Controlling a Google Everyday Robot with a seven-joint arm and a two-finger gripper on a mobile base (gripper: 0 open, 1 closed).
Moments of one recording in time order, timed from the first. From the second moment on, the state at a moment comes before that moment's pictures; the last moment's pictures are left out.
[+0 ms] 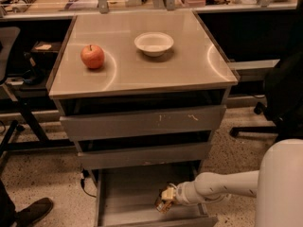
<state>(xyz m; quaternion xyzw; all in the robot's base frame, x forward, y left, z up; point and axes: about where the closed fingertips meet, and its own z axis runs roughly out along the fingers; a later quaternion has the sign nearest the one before) 0.470 -0.086 0.297 0.06 0.96 0.28 0.08</state>
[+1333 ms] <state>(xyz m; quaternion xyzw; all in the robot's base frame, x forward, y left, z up) 0.502 -0.042 0.174 0.11 0.93 0.36 -0.01</state>
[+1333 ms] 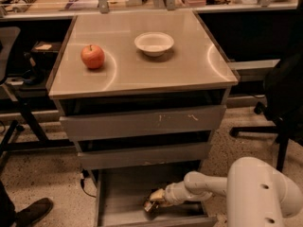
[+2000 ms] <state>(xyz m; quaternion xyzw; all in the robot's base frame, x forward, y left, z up) 0.536 -0.039 0.156 0.10 0.93 0.36 -0.02</state>
